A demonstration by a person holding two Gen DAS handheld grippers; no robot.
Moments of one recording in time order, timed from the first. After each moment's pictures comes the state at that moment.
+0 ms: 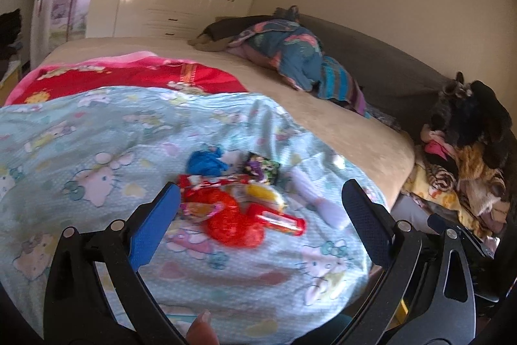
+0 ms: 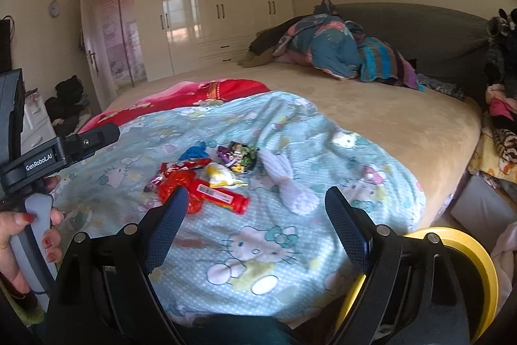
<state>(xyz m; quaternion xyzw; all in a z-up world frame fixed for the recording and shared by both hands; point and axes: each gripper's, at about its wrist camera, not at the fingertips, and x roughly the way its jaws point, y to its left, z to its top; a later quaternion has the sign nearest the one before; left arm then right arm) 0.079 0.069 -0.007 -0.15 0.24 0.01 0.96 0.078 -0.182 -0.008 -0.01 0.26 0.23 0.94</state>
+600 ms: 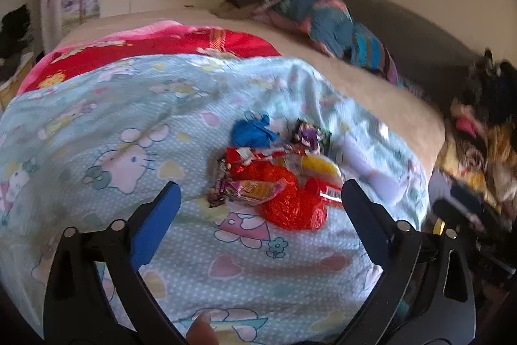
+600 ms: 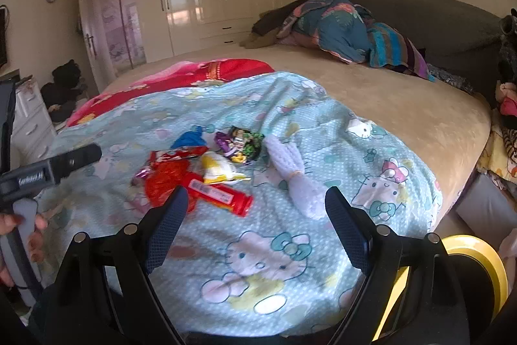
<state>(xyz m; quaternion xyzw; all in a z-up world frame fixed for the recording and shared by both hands) 0.108 0.101 -0.043 -0.12 0.33 0.04 0.93 0.129 -0.158 -0.037 -0.03 0.30 0.22 0.93</state>
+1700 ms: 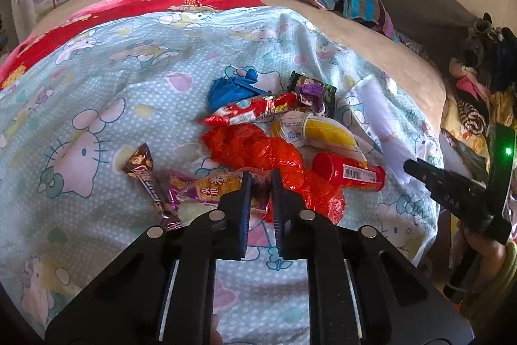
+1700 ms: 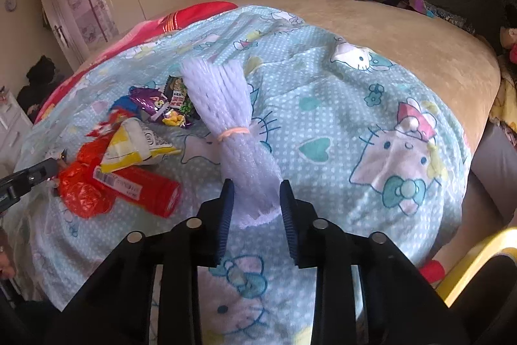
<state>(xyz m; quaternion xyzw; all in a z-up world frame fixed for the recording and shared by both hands) 0.161 0.097 -0.087 -0.11 0.42 0.00 0.90 0.214 -0.177 -0.115 0.01 0.41 0.20 0.89</state>
